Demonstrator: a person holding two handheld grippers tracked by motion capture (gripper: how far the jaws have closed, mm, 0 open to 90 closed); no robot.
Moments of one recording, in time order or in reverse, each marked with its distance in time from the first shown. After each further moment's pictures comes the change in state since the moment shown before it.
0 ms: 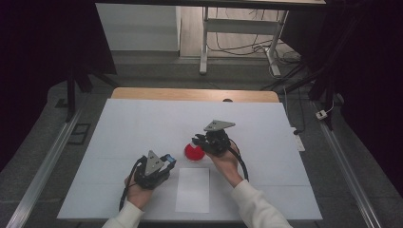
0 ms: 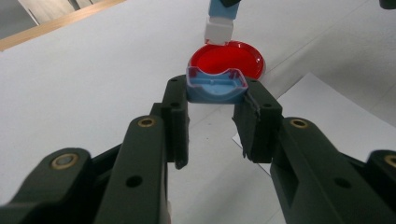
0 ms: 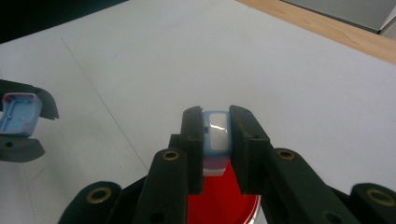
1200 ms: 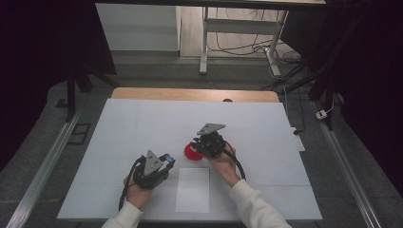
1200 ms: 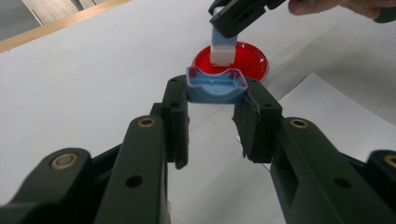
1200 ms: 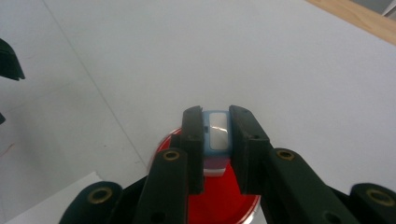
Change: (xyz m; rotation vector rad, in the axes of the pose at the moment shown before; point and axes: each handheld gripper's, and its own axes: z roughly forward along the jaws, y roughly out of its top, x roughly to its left) left arm 0.002 0.000 -0.002 -0.001 0.009 -0.001; right arm 0.005 -0.005 0.017 0.105 -0.031 -0.081
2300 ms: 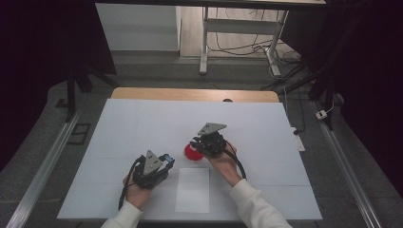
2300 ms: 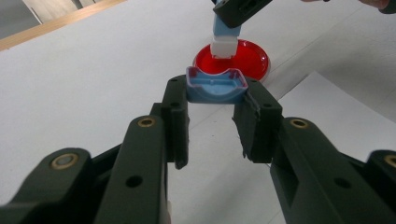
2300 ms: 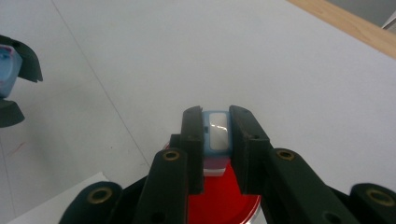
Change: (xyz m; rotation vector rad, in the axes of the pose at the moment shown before) left arm 0.001 0.000 0.000 0.007 -0.002 -0.002; right arm 0.002 0.003 -0.005 -0.023 0.012 -0.024
